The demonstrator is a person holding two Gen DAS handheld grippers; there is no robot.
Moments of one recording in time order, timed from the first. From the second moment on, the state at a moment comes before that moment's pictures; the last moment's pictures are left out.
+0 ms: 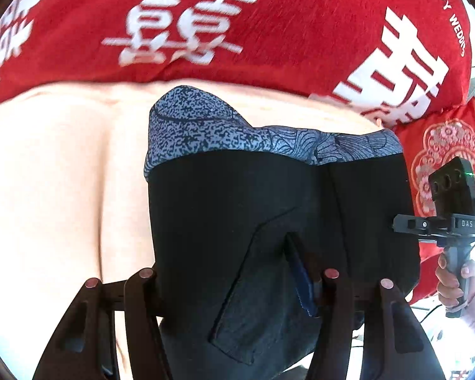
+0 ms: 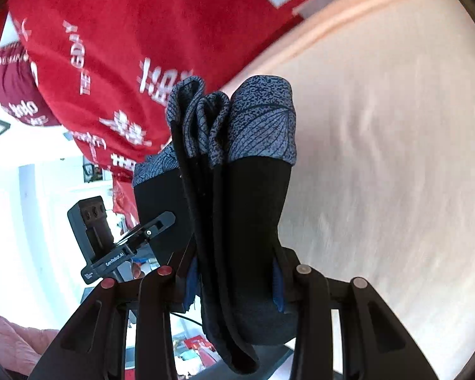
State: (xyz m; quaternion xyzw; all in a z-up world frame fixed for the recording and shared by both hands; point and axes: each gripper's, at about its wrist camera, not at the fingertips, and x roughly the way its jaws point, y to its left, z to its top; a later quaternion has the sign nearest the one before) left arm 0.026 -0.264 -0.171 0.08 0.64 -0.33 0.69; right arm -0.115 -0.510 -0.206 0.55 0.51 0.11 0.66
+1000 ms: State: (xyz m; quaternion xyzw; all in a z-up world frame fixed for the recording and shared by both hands) left arm -0.037 -0.217 -0.178 0.22 0.63 -0.23 0.71; right arm -0.158 -0.440 -0.175 0.29 0.65 -0.20 0.68
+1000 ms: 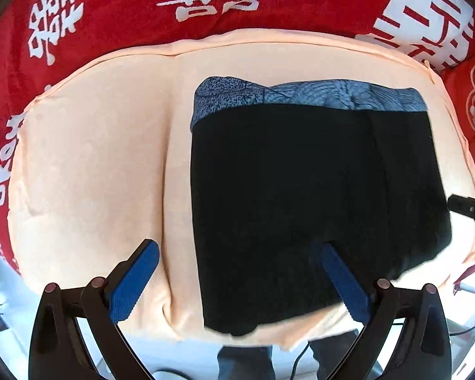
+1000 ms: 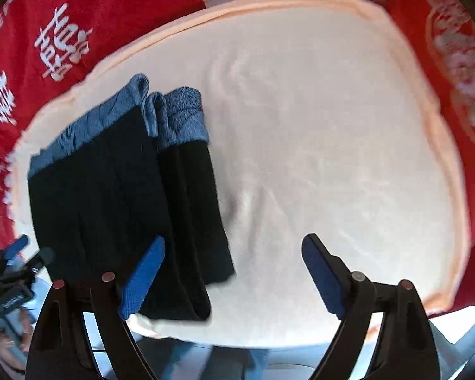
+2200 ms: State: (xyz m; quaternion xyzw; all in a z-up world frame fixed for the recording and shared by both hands) left arm -0.102 -0.179 -0.076 0.24 0.61 -0.21 0.72; right arm -0.163 -0.309 -0.048 0.21 0.64 -0.19 0.71
